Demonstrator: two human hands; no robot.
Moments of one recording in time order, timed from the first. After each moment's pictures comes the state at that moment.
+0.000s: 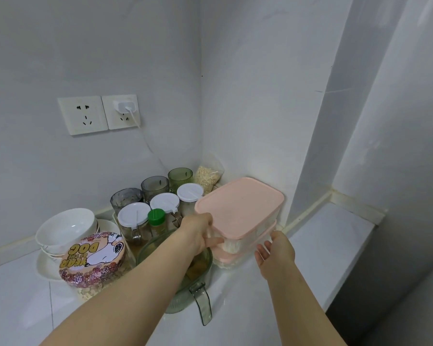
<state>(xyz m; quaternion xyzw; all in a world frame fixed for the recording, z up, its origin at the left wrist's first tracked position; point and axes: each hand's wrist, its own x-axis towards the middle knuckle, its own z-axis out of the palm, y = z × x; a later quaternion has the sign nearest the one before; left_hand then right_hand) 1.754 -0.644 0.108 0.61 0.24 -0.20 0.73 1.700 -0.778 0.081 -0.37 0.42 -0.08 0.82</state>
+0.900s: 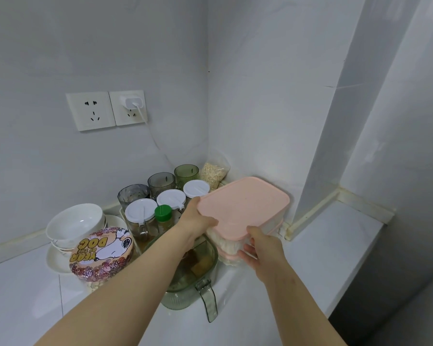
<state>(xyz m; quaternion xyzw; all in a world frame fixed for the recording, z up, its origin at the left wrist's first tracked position) 1.745 -0.619 0.112 0.79 0.04 -0.14 0.60 1.701 -0.754 0.077 -0.52 0.32 0.01 0.79</state>
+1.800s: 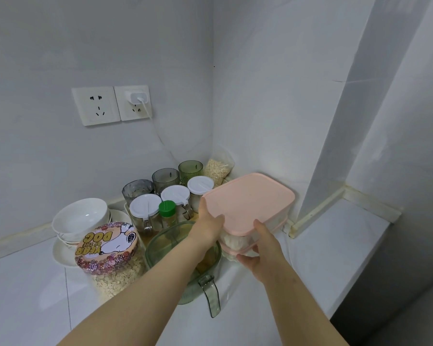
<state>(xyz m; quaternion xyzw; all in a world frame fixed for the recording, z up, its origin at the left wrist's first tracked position) 1.736 -0.633 0.088 0.77 -0.02 -0.08 0.63 1.701 -0.749 0.074 -0.45 0.31 0.04 0.83</state>
